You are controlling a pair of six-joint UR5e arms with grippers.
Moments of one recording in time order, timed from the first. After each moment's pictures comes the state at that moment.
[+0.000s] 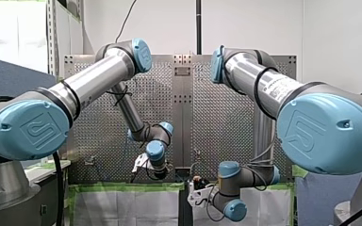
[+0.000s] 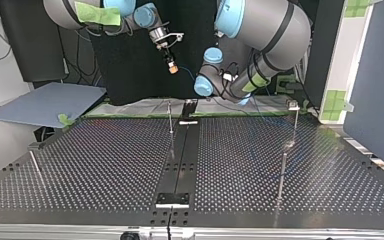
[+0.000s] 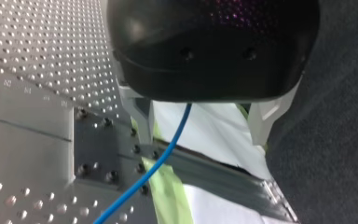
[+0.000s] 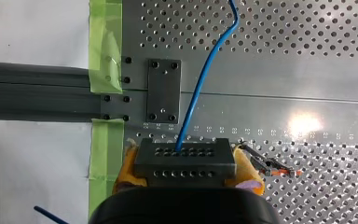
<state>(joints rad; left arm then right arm) -0.45 -2.56 -1.48 -2.96 -1.86 -1.59 2.17 -0.45 1.93 -1.47 1.38 1.52</state>
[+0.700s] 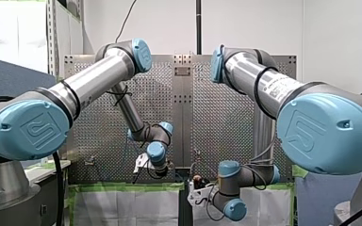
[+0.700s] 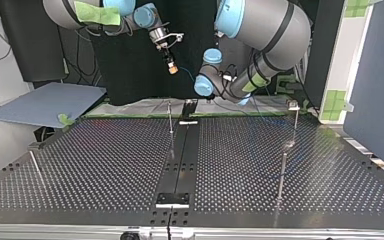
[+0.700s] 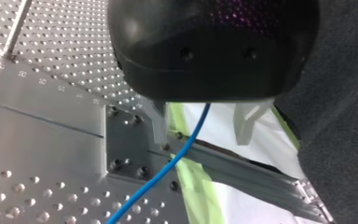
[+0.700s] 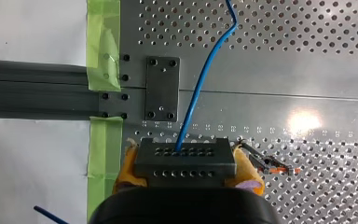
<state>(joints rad) -0.45 -2.56 -1.48 -2.88 -1.88 -1.63 2.17 -0.45 1.93 -1.47 1.39 1.52</state>
